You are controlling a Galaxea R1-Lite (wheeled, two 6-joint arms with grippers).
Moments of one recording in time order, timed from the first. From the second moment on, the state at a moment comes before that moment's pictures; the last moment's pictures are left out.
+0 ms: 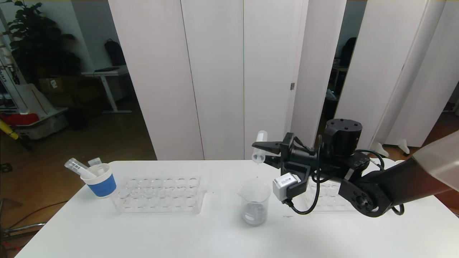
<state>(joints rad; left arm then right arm) 0.00 0.00 0.00 0.01 -0.02 0.08 0.47 2.11 -1.03 -1.02 0.62 -1.70</state>
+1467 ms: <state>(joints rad) 0.00 0.00 0.00 0.01 -0.02 0.08 0.48 1.99 -0.96 -1.01 0.42 -1.49</state>
